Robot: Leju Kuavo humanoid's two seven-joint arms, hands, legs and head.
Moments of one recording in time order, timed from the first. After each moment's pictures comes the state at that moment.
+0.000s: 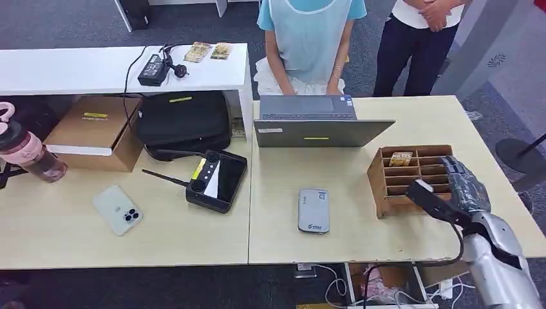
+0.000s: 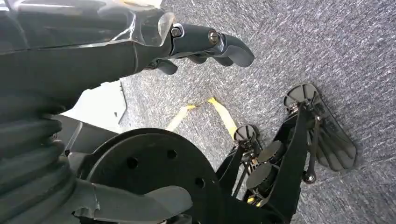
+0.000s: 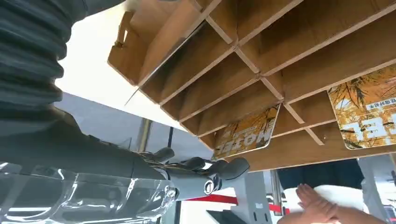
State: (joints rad) left arm -0.04 -0.18 1.33 -0.18 -0.39 0.22 -0.02; right arm -0.36 -0.39 0.10 -1.02 0.92 -0.04 -0.10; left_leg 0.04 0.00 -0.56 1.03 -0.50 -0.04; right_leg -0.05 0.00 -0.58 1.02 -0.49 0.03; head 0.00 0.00
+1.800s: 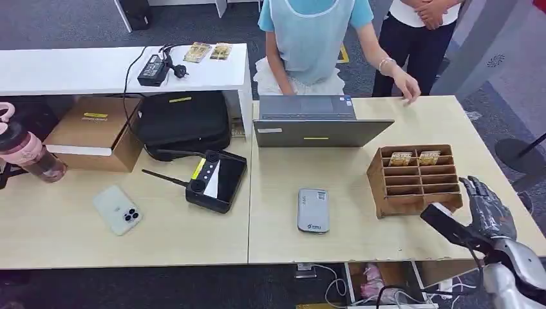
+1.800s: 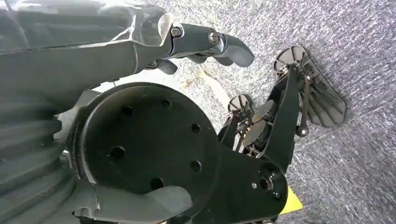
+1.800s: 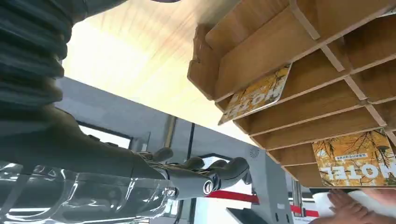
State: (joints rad) left arm -0.07 -0.19 1.33 -0.19 -0.37 0.11 -0.05; right arm -0.16 -0.39 -0.07 -1.22 0.99 0.03 -0.10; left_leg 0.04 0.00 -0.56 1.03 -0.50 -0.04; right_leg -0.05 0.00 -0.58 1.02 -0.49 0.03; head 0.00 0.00
